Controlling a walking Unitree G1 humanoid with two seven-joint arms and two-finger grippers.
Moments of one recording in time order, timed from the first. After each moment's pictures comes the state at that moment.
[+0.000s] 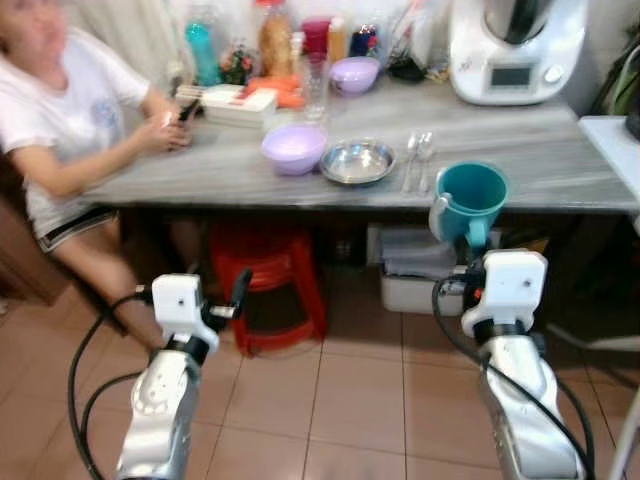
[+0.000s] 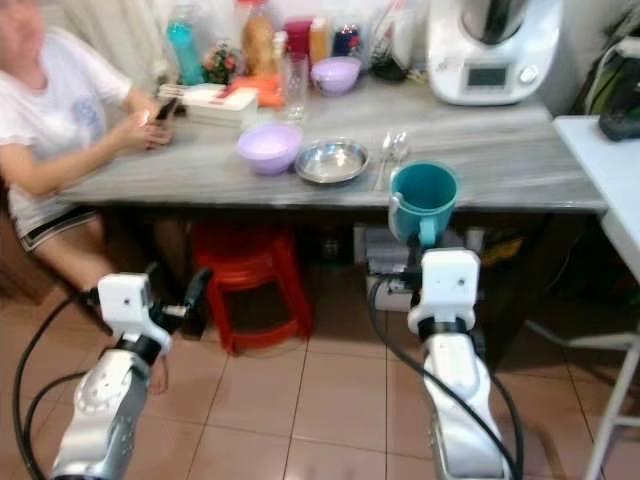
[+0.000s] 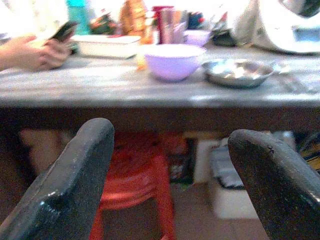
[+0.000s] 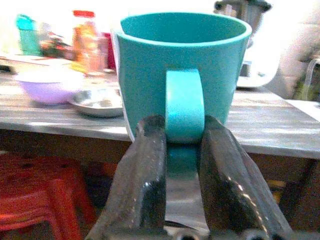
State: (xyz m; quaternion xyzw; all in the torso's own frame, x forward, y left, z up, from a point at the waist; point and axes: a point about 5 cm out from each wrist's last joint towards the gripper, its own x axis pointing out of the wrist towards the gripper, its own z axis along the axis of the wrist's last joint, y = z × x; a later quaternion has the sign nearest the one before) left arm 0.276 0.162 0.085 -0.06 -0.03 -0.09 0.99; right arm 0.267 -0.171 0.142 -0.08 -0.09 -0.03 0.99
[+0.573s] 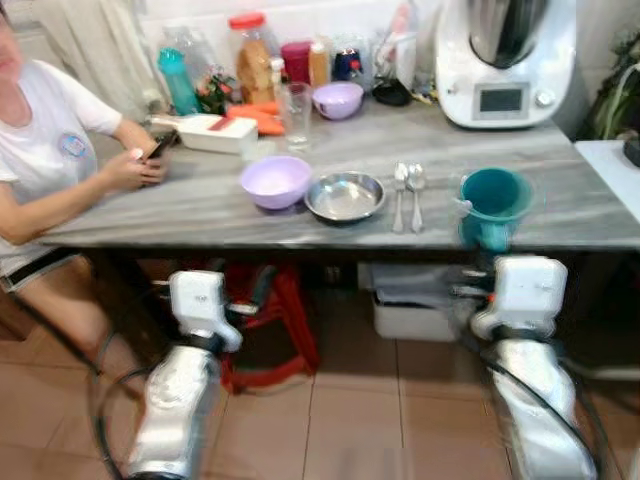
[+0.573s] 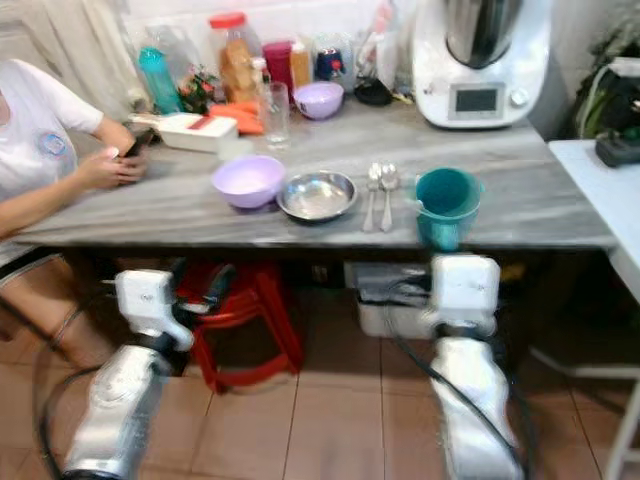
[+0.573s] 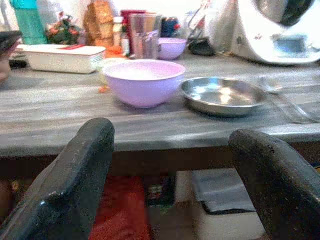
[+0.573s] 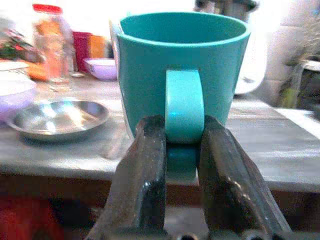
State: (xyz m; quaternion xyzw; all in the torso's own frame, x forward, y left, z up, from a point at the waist) left arm 0.278 0.152 0.087 -0.06 -0.03 -0.11 0.99; right arm 0.266 -0.173 0.140 -0.08 -0.09 -0.04 0.99
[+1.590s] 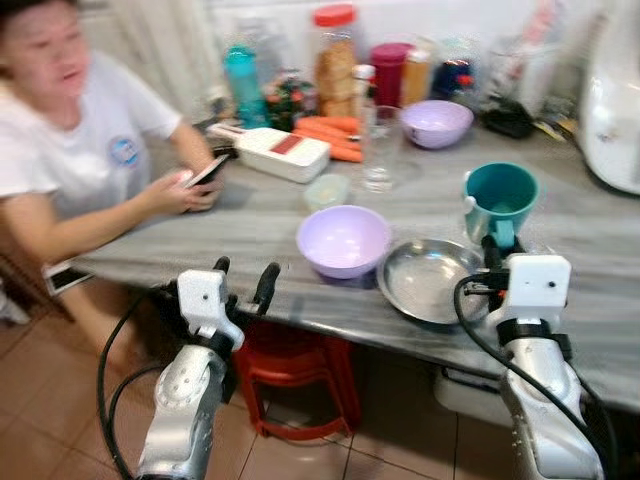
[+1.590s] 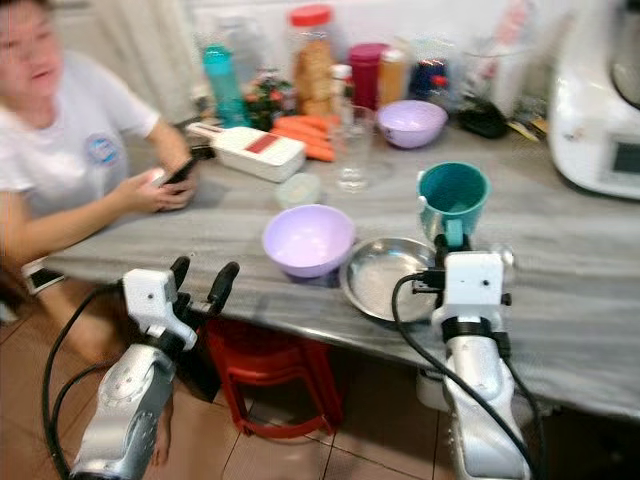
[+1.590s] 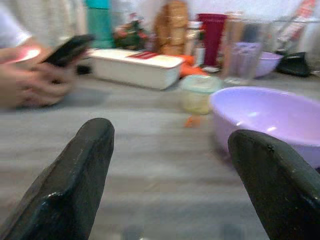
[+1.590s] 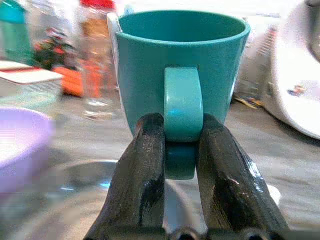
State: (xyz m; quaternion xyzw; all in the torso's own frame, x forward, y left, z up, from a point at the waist) left arm 0.272 0.147 0.085 -0.07 -0.03 -0.11 0.99; right arm 0.267 -0.184 0.140 -0.09 -0.09 -0.05 0.99
